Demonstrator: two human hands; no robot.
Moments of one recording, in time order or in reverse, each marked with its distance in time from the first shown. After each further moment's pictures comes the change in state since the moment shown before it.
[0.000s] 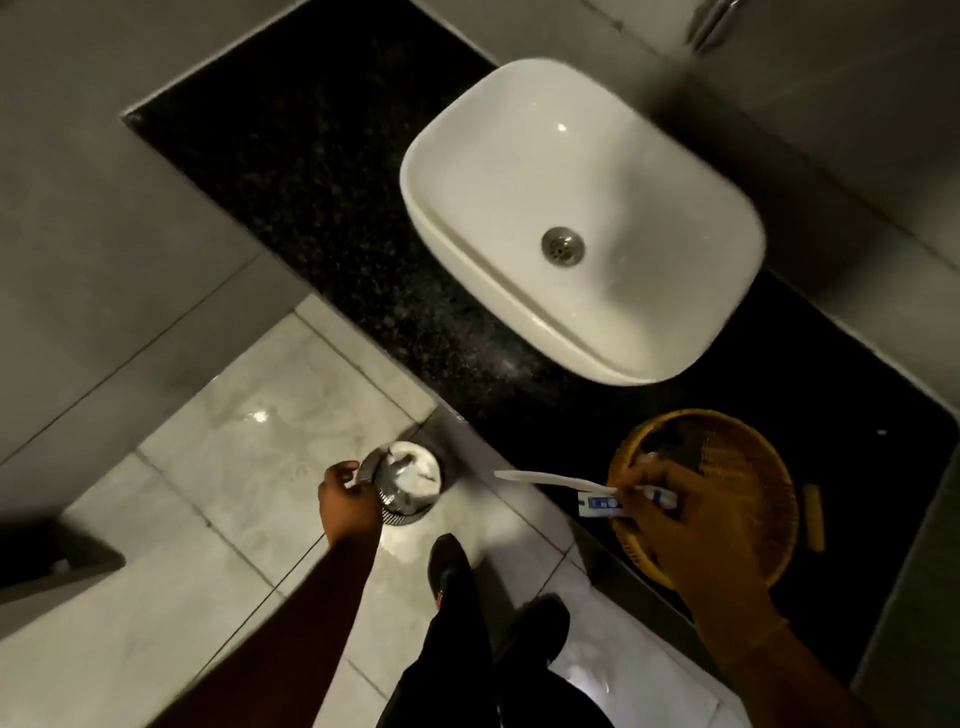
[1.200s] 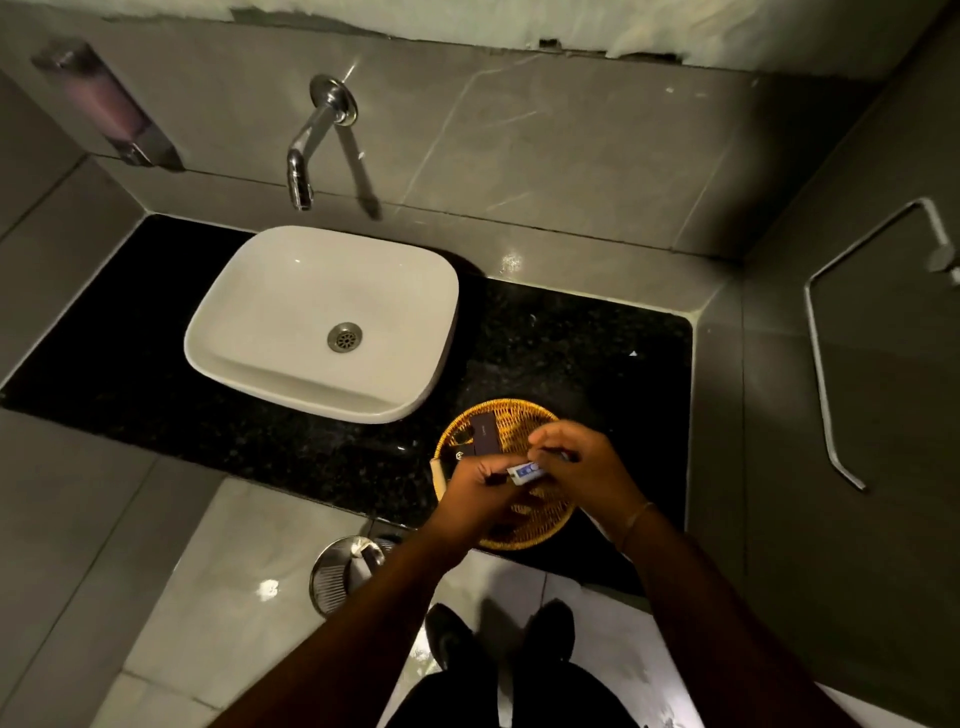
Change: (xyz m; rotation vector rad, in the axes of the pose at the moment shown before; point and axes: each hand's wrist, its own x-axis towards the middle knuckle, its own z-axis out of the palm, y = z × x) left_hand -0.322 0.139 0.157 0.201 -1.154 0.516; right_hand -0.021 0.085 -0.167 0.359 0.120 0.000
